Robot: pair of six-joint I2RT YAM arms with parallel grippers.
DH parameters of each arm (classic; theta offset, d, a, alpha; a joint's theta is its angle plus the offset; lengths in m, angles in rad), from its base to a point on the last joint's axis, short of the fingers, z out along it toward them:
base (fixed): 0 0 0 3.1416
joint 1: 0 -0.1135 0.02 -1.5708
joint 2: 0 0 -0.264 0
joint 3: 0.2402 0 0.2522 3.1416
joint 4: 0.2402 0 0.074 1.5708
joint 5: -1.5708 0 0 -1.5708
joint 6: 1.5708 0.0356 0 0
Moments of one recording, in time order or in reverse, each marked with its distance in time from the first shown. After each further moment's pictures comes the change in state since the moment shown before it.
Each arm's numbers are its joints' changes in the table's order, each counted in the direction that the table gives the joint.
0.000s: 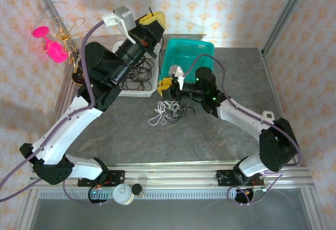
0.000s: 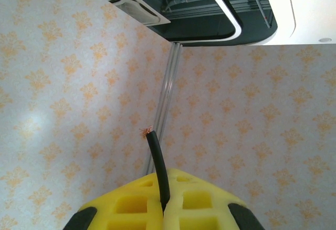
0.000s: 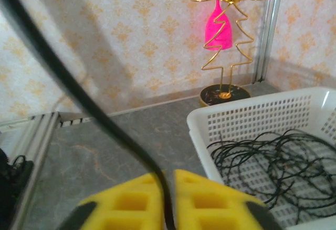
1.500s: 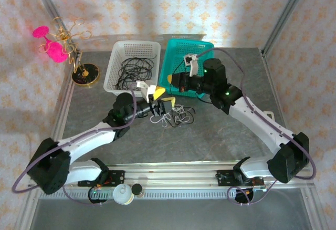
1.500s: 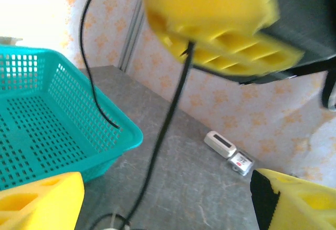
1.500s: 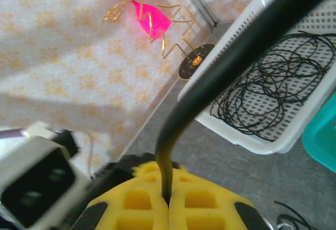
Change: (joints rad) left arm -0.093 0.070 -1.073 -0.505 -0.324 -0.073; right arm 0.017 0.158 0.143 0.426 -0.217 0.620
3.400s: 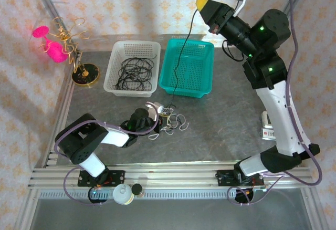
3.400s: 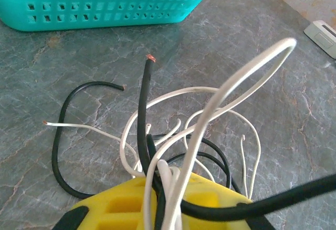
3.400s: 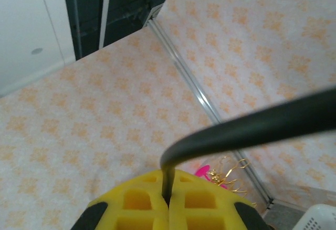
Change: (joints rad) left arm 0.074 -0.344 -0.197 -0.112 0.198 0.024; right arm 0.170 -0.118 0.819 0.085 -0.042 0.179
